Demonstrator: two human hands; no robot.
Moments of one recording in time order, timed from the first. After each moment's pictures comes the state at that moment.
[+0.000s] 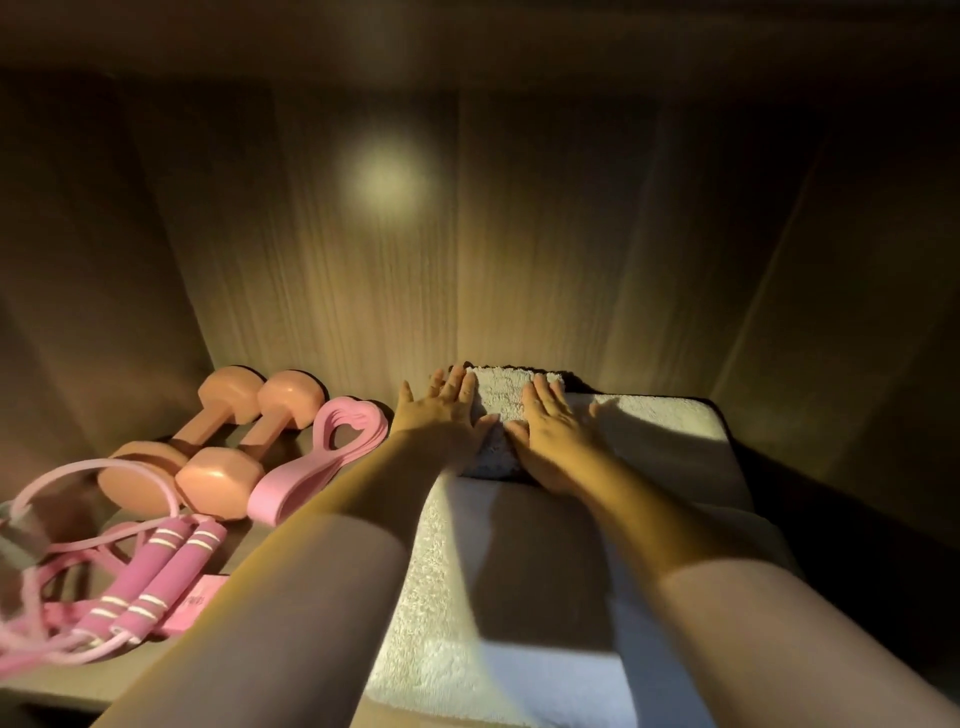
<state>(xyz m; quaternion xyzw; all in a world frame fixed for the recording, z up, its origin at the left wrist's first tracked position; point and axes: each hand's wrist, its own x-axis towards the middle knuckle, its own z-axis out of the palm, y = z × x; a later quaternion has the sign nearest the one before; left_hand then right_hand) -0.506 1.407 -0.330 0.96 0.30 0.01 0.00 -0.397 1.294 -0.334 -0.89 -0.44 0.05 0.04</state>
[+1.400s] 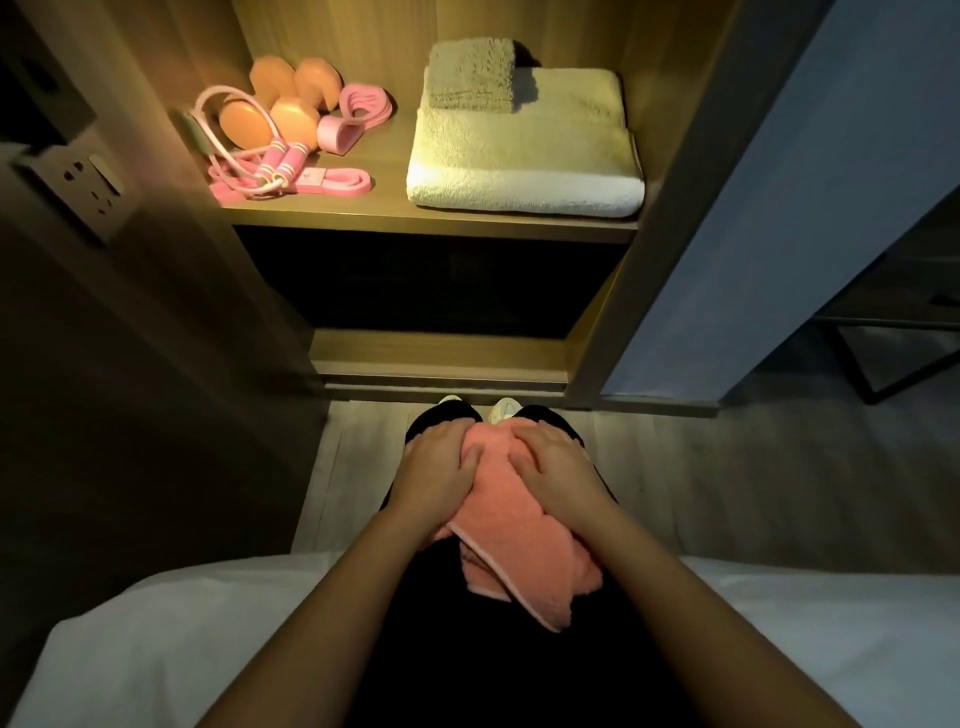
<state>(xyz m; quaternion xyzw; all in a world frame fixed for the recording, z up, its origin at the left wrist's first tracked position) -0.937 0.979 -0.460 0.90 0.31 0.03 0.32 -0.822 0.849 -0.454 -0.86 -0.39 0.24 0.21</state>
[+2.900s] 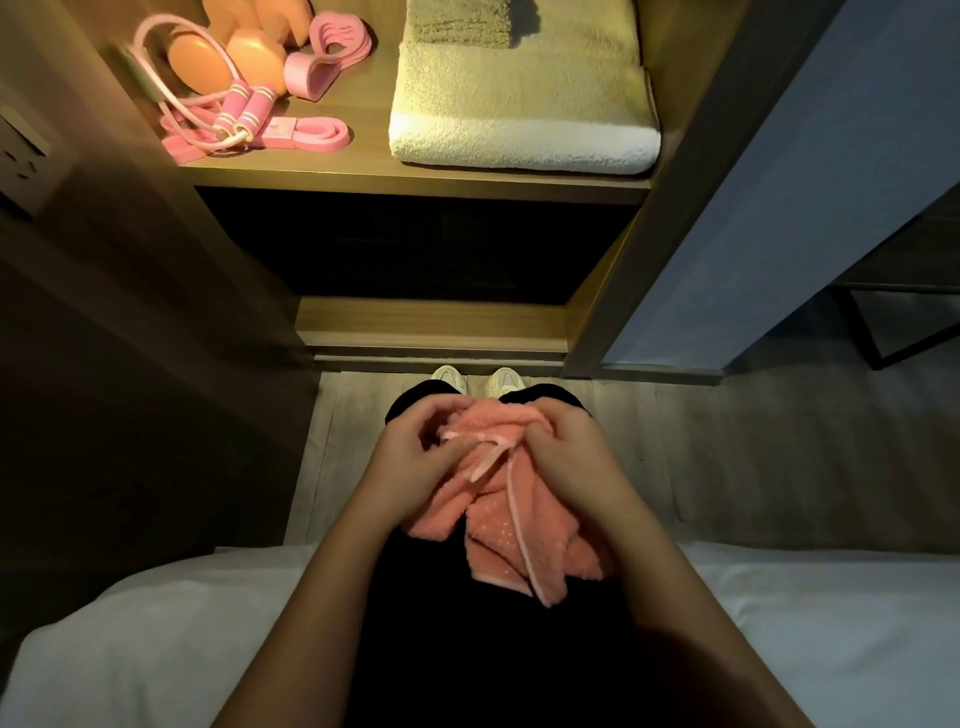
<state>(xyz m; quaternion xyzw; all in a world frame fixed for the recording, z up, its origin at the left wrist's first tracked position) -0.951 0.989 -0.412 0.72 0.31 0.09 0.62 -0.826 0.857 -0.403 -0.85 -0.25 0.29 0.37</state>
